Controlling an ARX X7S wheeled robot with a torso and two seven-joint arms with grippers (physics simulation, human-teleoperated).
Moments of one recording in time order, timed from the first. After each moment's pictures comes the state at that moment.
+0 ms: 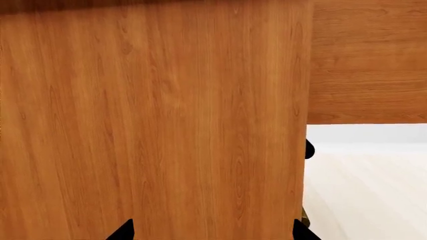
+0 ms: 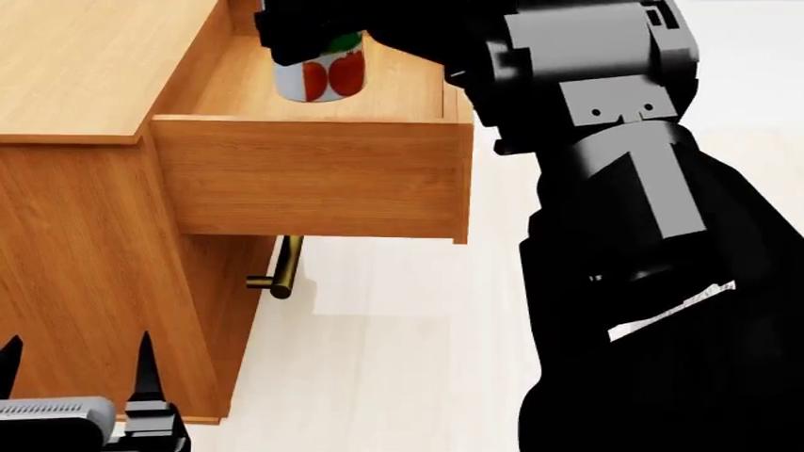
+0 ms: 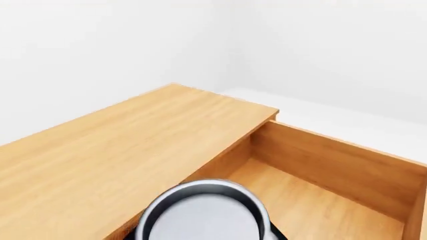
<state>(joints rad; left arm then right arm) -0.14 -0.34 0.31 0.30 -0.29 -0.22 -0.48 1.77 0.00 -0.88 1.31 0.94 0.51 -0.52</state>
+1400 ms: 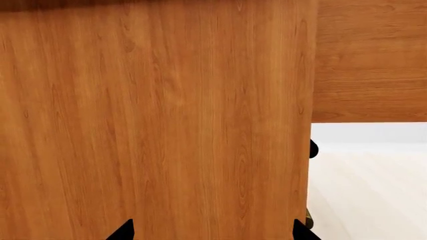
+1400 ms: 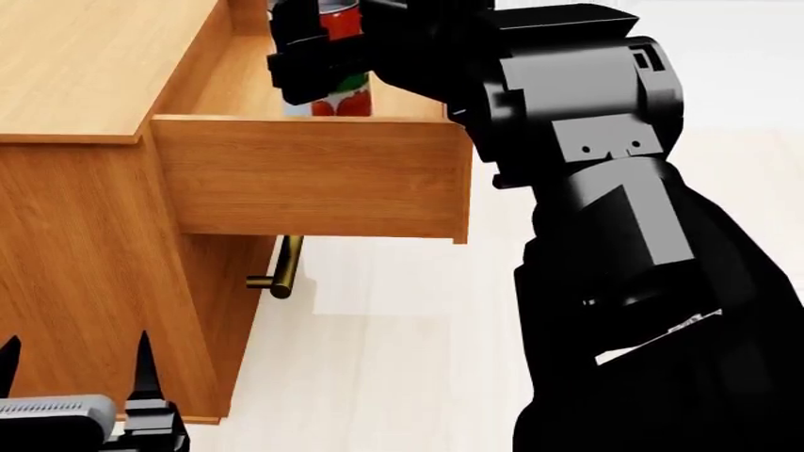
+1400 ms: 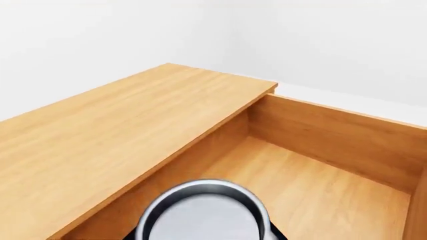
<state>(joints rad) -0.15 -0.35 0.32 0.29 -0.30 -0.21 -0.49 1.71 0.00 -0.83 1.31 0.87 0.51 -0.53</state>
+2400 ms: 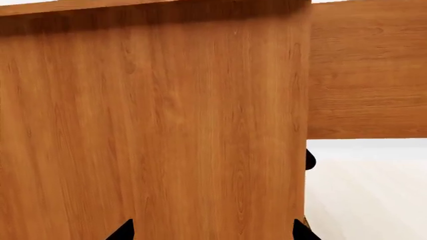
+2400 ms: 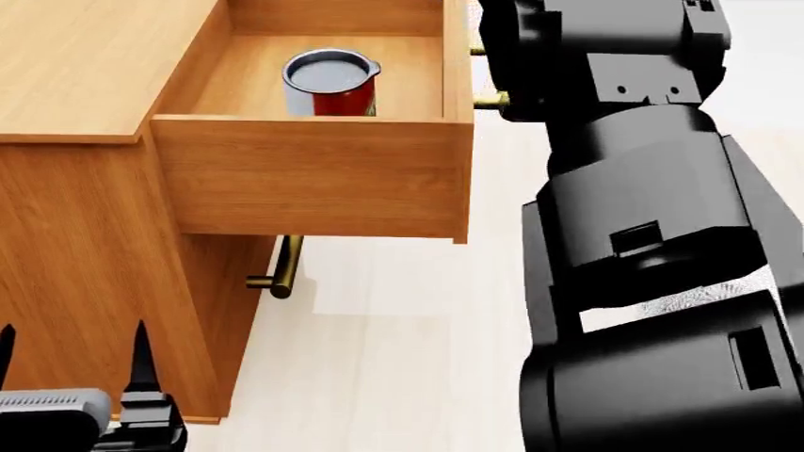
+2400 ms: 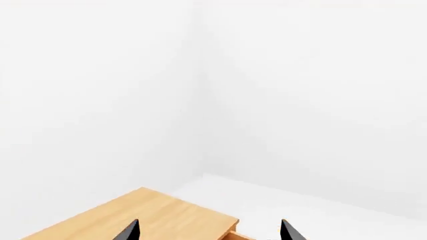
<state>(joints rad) -0.16 -0.37 0.33 0.33 -0.30 -0.23 -0.51 1.79 0.00 -0.55 1.31 0.73 0.25 -0.42</state>
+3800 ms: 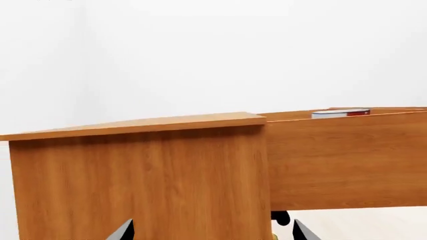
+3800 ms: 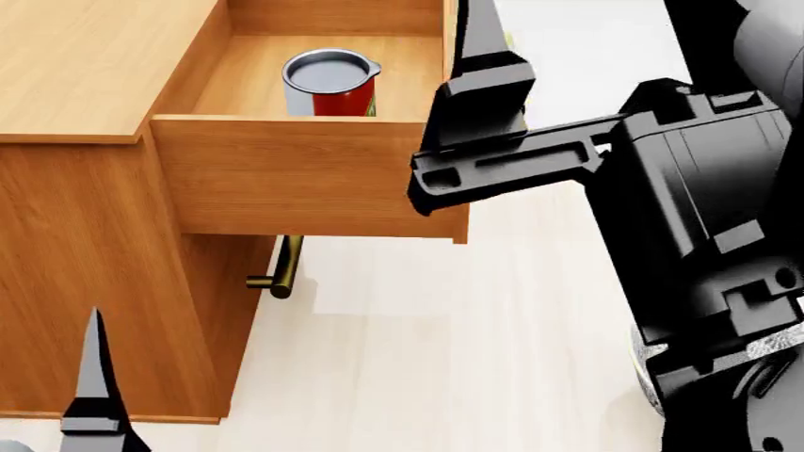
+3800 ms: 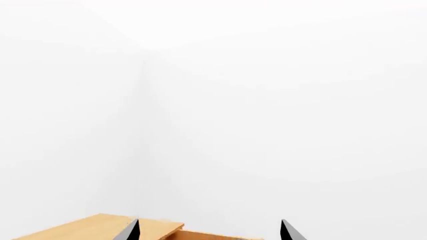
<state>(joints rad) -0.07 -0.48 0.32 0.78 -0.30 -0.41 -0.62 0.89 0.58 -0.06 -0.68 1.12 0.79 0.46</state>
